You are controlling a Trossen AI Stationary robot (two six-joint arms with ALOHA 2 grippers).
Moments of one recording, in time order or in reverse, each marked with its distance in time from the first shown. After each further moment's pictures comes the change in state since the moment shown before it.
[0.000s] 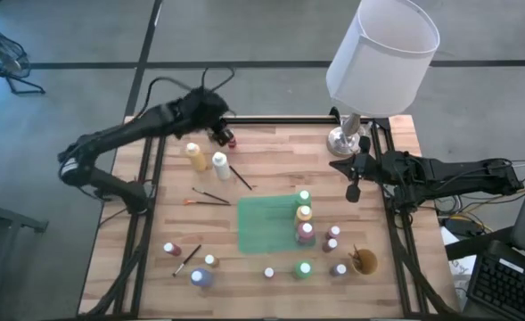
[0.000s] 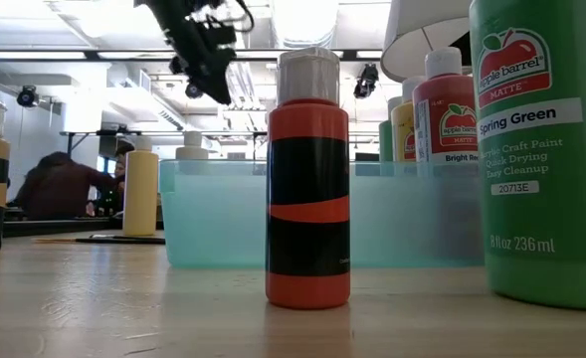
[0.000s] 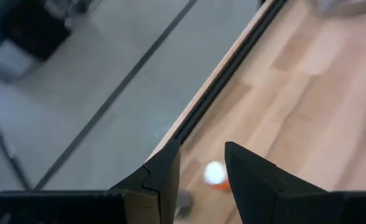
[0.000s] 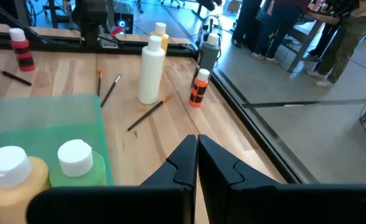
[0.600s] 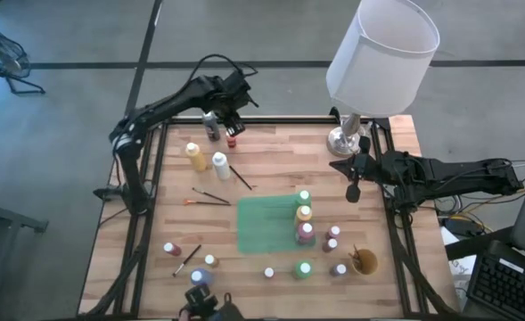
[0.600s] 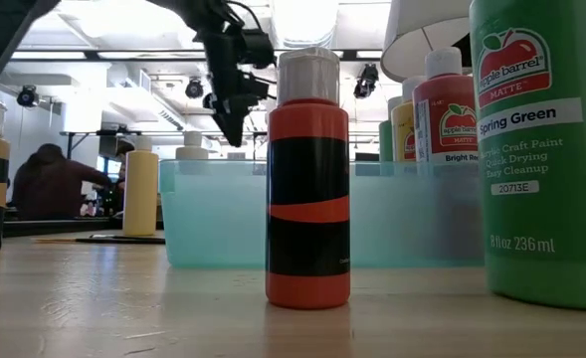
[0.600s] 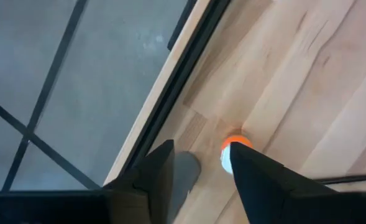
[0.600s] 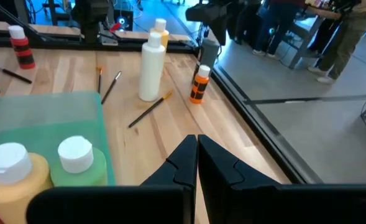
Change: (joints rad) left arm 0.128 0.475 0.473 -0.420 0.111 0.085; right arm 0.000 0.000 0.000 -0.015 0.000 0.013
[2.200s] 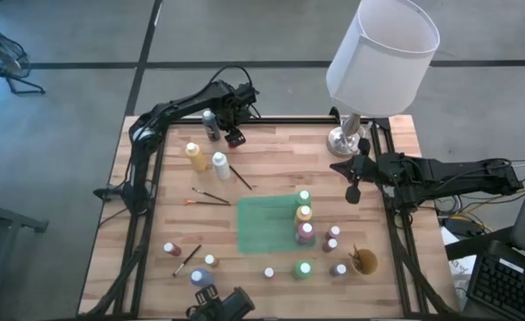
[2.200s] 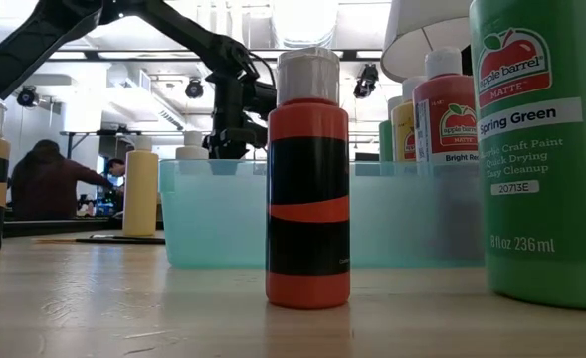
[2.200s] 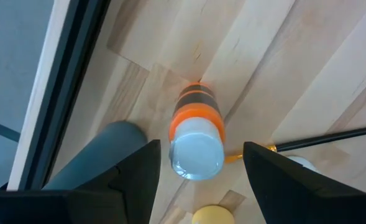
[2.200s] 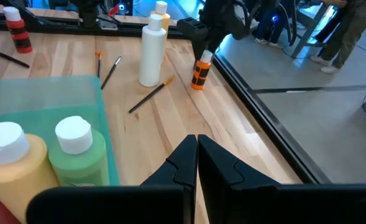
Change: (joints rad) left arm 0.037 0.197 0.016 -0.149 0.182 -0.005; right arm 0.000 0.000 -0.013 -0.041 0.000 0.013
